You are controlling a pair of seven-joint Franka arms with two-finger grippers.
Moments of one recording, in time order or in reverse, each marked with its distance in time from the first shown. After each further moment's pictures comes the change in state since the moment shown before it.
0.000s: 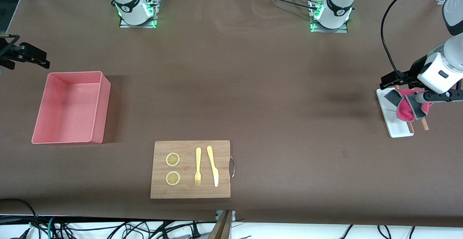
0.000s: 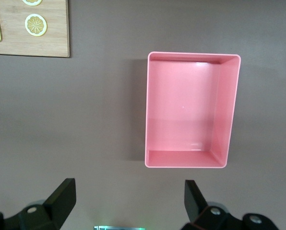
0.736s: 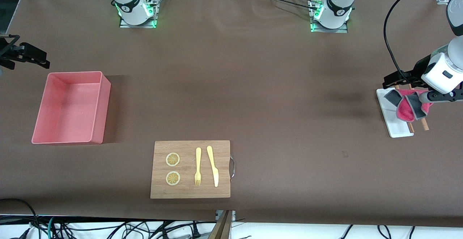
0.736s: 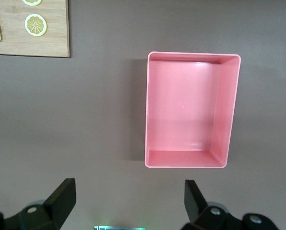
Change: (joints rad) left arm 0.025 0.007 0.001 0.000 0.001 -0.013 0.003; right arm 0.000 0.000 0.000 0.000 0.000 0.000 0.000
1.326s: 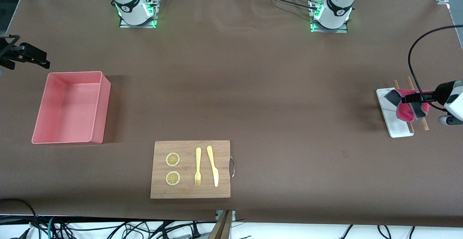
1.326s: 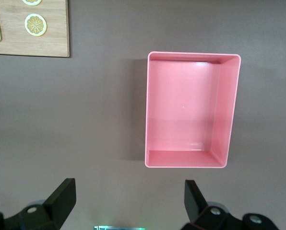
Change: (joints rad) left arm 0.230 0.301 0.011 0.111 0.056 0.035 0.239; right arm 0.000 0.001 0.001 0.000 0.000 0.000 0.000
